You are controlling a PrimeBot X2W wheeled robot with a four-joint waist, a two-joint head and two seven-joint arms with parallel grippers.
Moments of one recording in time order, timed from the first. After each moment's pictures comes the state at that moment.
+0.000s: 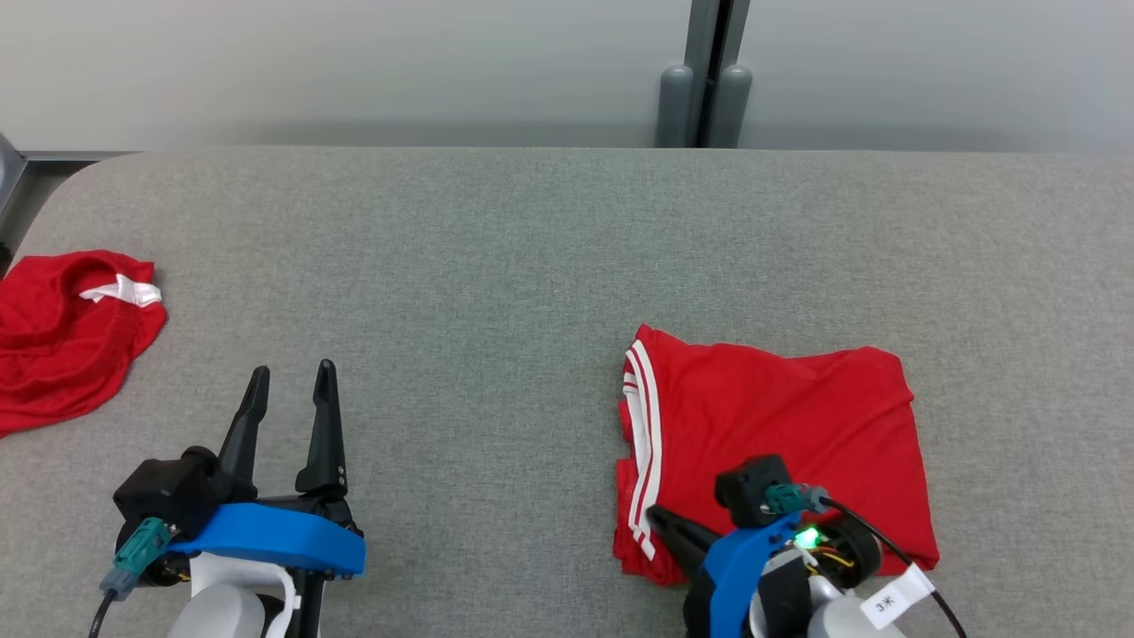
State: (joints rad) left arm -0.16 0.26 -0.28 0.24 -0.59 0.01 -0.25; right arm -0.19 -0.05 0.38 0.30 0.24 0.13 0.32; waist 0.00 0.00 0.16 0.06
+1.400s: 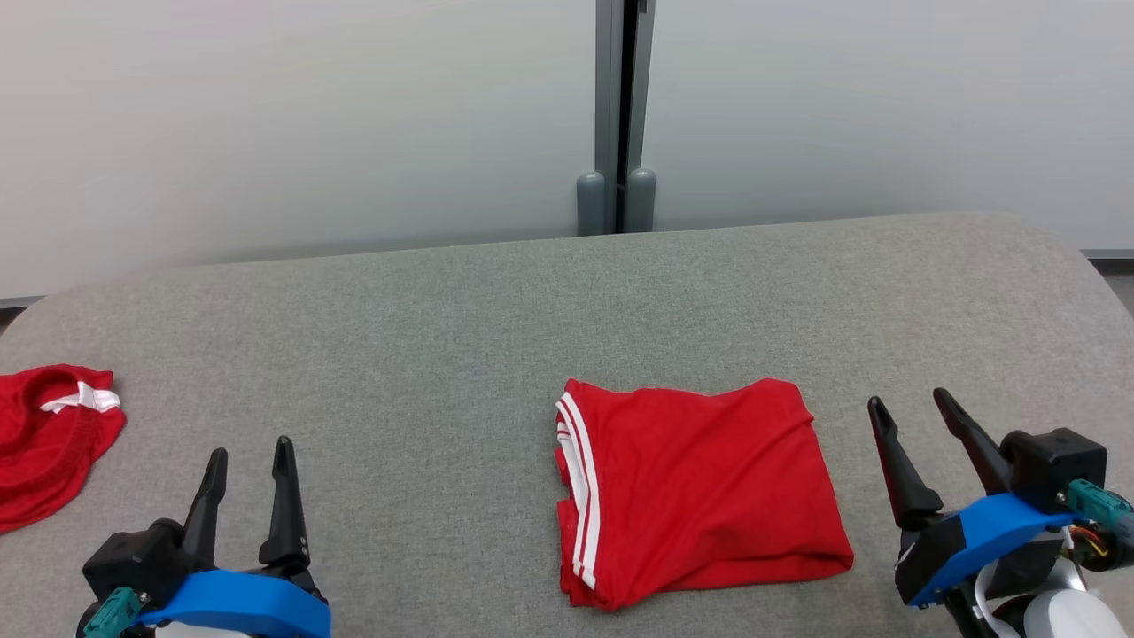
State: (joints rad) left arm -0.02 0.30 -0.24 0.20 -0.60 0.08 -0.23; right arm -0.09 -0.15 0.00 0.10 0.20 0.13 0.04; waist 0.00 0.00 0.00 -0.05
